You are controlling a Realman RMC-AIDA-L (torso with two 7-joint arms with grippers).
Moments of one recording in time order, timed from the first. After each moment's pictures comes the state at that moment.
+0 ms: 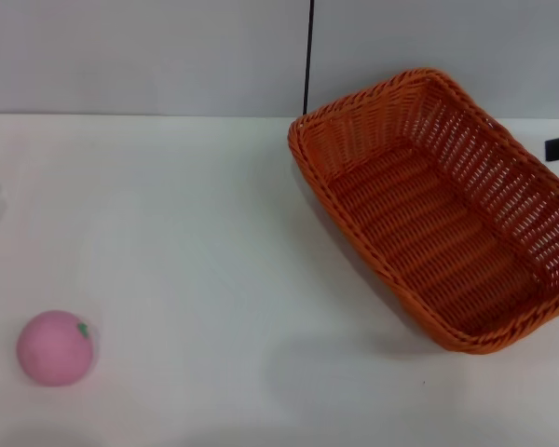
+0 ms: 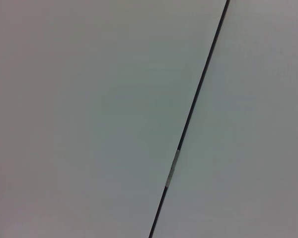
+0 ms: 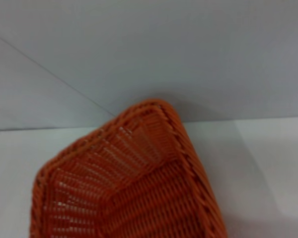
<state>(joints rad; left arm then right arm) -0.17 -2.06 -2.11 -0.20 0.48 -1.23 2.46 0.67 1.83 -0.61 -0.75 -2.40 -1.56 2.38</state>
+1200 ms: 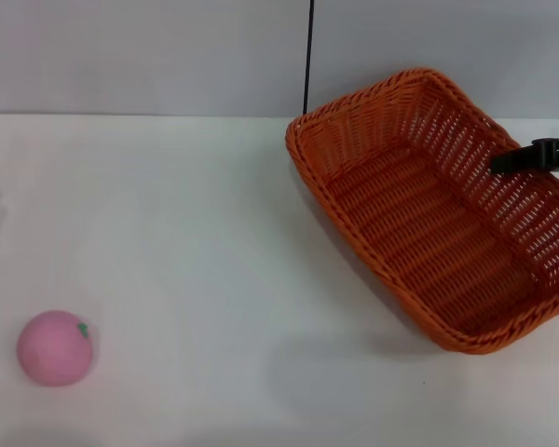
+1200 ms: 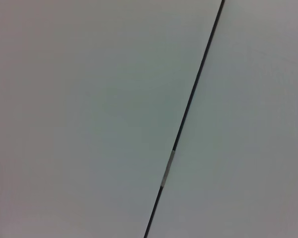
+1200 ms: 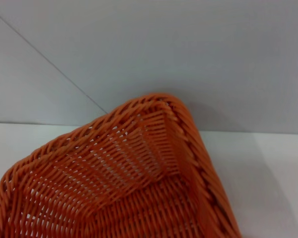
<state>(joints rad) -0.16 -2.06 -2.10 -0.20 0.48 -1.26 2.45 0.71 1.93 -0.65 -0.63 -2.39 -1.31 2.23</state>
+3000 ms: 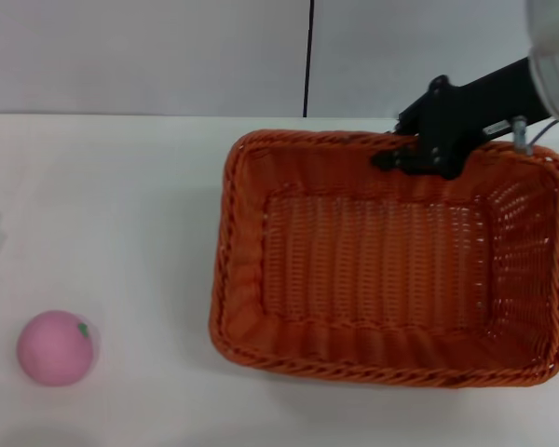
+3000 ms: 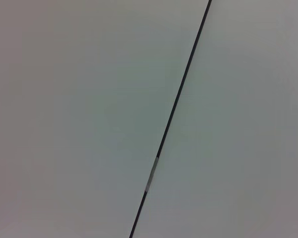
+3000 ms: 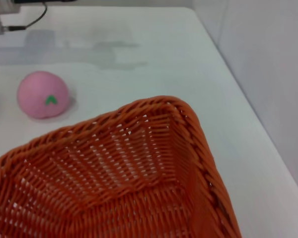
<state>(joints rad) -0.09 -2.06 -2.07 -0.18 0.49 -1.39 2.45 0.88 2.02 -0.92 -0.84 -2.34 -1.53 1.52</state>
